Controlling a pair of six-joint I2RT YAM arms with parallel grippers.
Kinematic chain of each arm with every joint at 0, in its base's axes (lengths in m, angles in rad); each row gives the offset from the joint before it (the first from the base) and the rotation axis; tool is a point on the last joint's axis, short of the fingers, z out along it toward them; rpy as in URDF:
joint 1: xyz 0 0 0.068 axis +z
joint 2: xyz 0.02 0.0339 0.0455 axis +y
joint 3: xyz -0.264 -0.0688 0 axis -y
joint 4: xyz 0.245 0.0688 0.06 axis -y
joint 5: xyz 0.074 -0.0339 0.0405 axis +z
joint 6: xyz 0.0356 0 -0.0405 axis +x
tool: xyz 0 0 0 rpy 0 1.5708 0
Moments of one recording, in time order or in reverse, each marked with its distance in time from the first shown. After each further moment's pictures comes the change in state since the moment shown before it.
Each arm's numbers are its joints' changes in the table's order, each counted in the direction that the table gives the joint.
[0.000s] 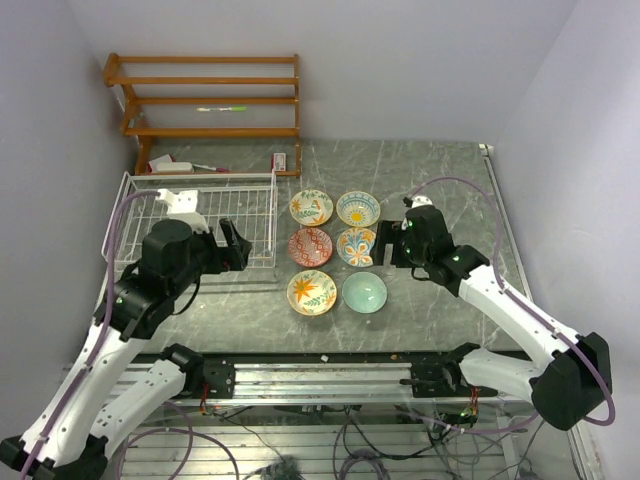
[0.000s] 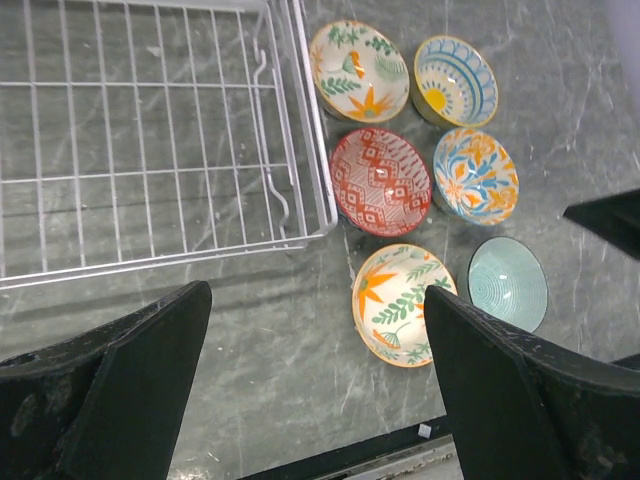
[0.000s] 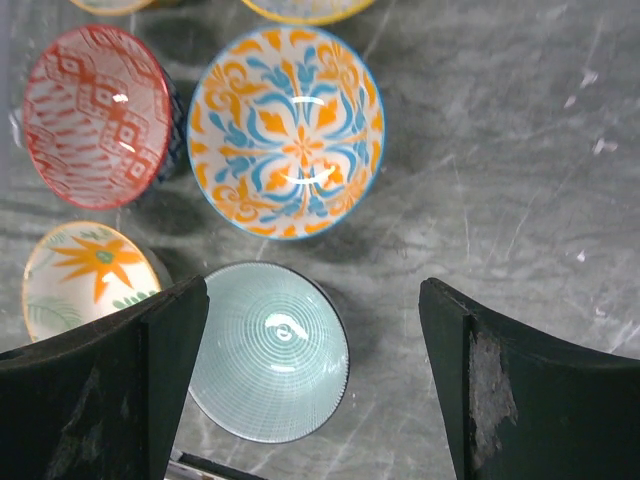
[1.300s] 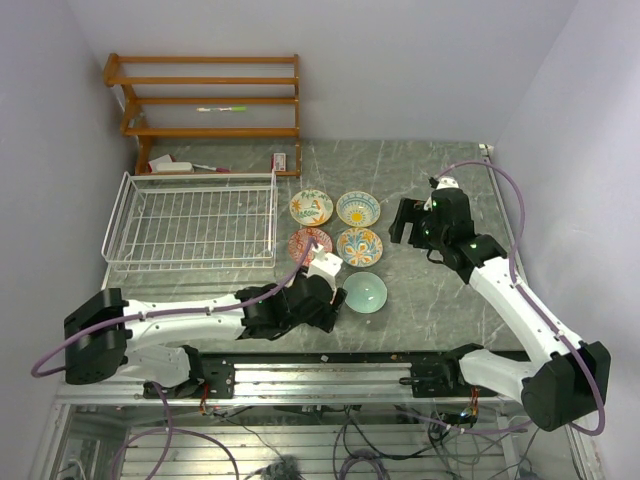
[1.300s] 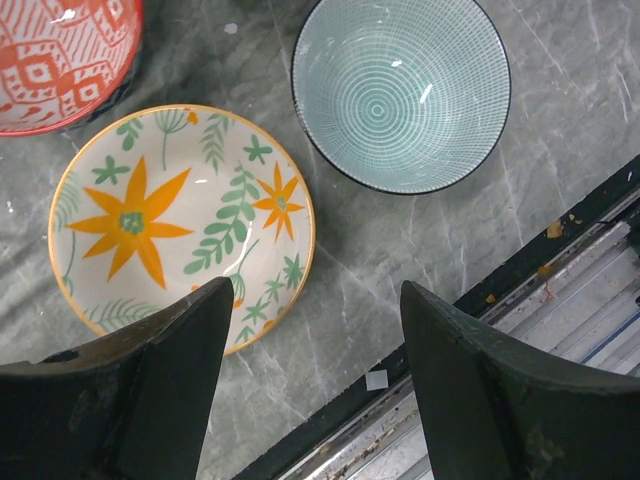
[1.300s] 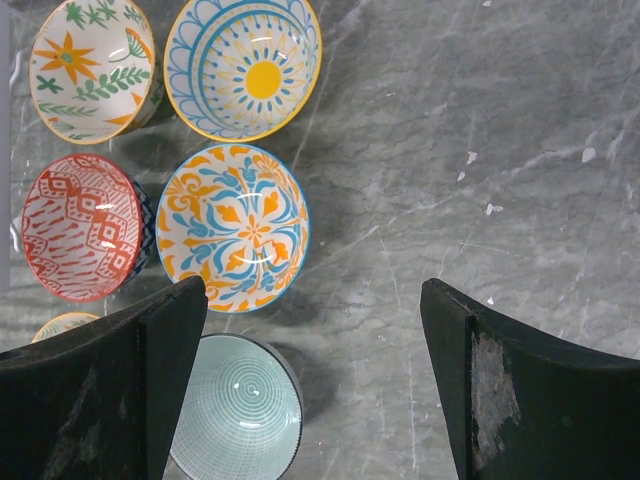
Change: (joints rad) left arm -0.763 0.592 -0.206 0.495 0.254 -0.079; right arm -0.172 0.011 0.109 0.010 0.003 -0.061
